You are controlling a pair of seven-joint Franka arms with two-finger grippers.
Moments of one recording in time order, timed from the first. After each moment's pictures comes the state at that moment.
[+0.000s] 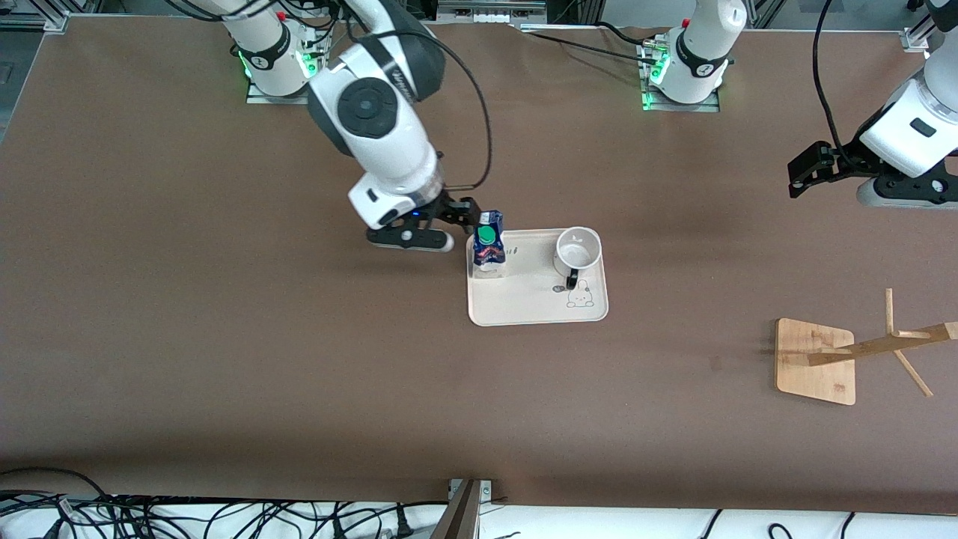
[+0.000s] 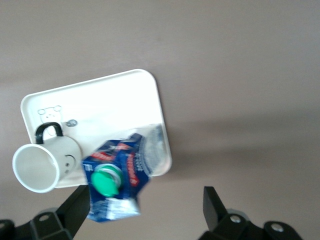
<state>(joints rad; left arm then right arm) -0.07 0.00 -0.01 -1.62 0.04 1.62 -0.04 0.60 0.53 0.15 -1.39 0.04 2.01 0.87</state>
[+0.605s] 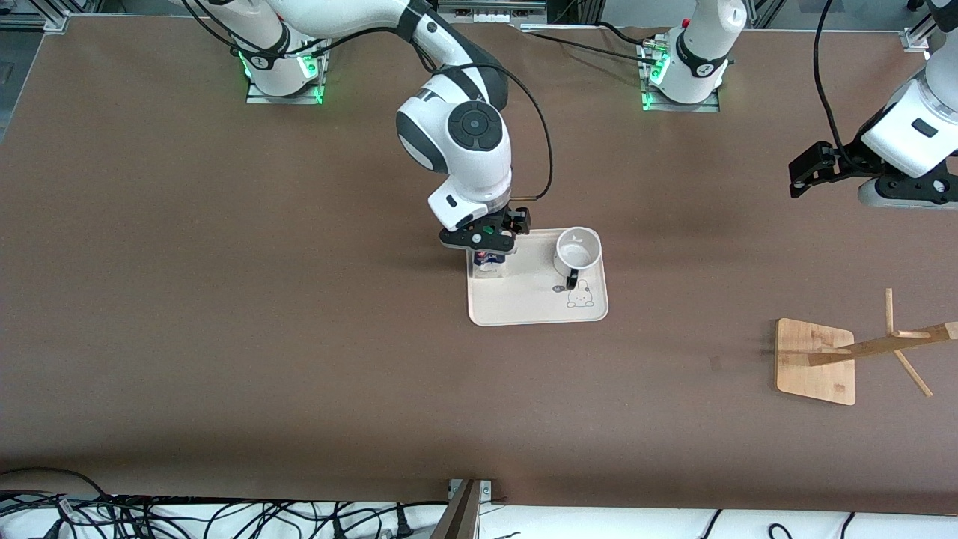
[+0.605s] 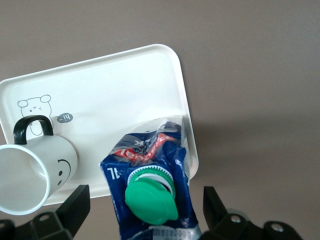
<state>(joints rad) -0.07 0.00 -0.01 -1.62 0.04 1.62 -0.04 0.71 0.70 0.14 -1.30 -0.08 2.05 1.01</state>
